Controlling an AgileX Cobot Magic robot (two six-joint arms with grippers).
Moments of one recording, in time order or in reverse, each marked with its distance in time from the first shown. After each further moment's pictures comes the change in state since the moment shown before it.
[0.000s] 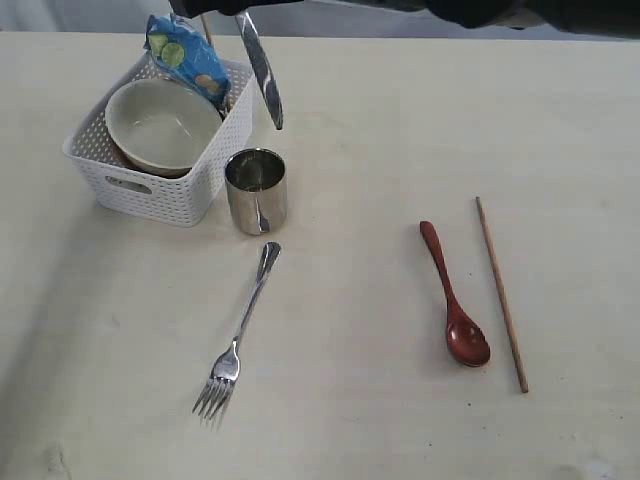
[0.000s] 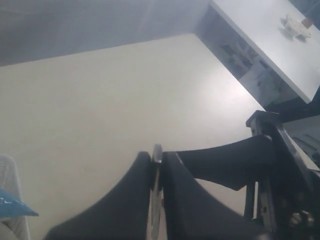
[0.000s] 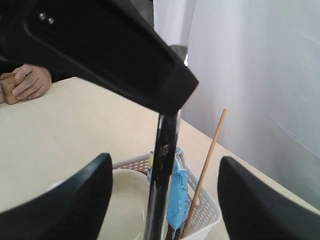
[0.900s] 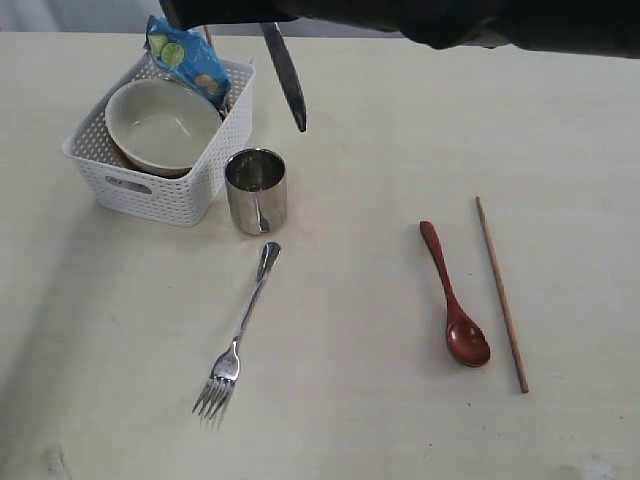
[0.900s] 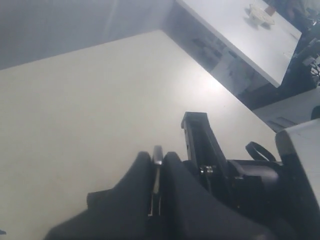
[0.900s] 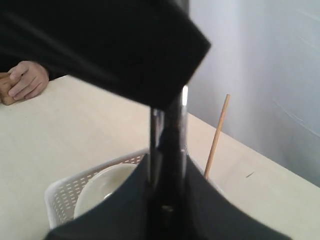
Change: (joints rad) left arm -0.009 0.000 0.000 -0.088 0.073 0.121; right arm 0.000 0.053 -0.004 0.007 -0.031 0.058
